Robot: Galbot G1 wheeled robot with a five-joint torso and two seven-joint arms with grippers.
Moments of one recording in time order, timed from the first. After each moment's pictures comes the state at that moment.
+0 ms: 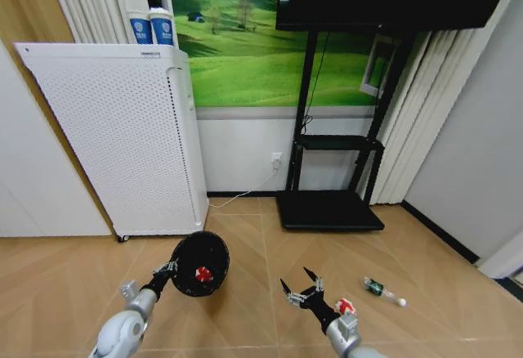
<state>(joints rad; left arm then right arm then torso) 1.37 -1.10 -0.57 -1.71 -0.84 0.10 0.11 -1.58 1.21 0.43 1.93 0.20 0.03 -0.19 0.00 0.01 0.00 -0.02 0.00</state>
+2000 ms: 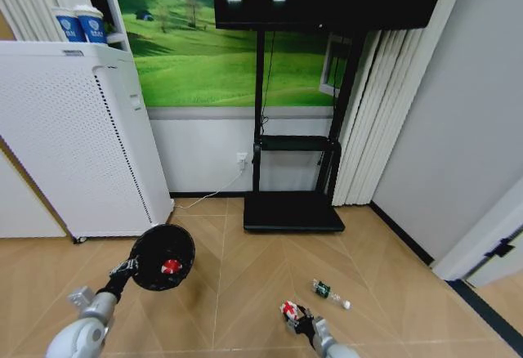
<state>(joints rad) 1.42 -1.10 -0.82 -1.71 -0.82 0.08 0.13 -1.31 1.23 0.26 1.35 0.12 -0.12 -0.18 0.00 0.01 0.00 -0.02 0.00</state>
